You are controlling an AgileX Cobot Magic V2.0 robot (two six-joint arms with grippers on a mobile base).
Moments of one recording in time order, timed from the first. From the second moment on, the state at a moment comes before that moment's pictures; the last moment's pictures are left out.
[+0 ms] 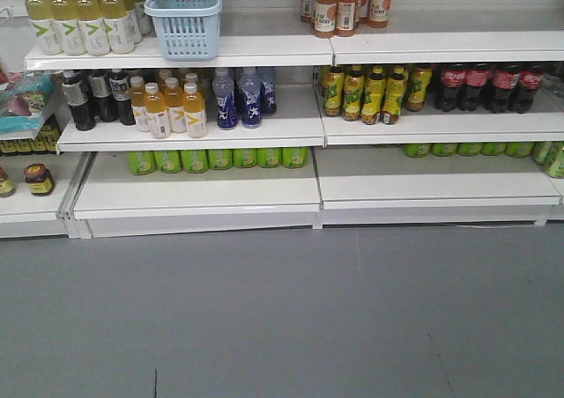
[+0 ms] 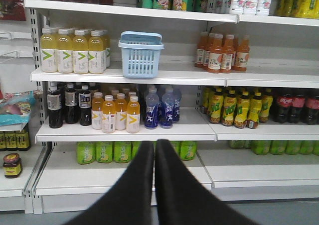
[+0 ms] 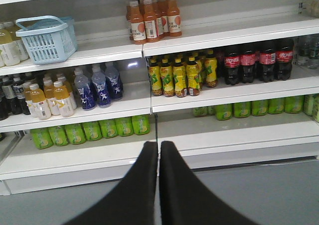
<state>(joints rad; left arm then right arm) -0.06 -0.01 0.03 0.25 0.08 -0.41 0.05 -0.01 0.03 -0.23 0.18 0.36</state>
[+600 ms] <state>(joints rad) -0.06 -0.01 0.03 0.25 0.08 -0.41 0.05 -0.01 0.03 -0.23 0.18 0.36</state>
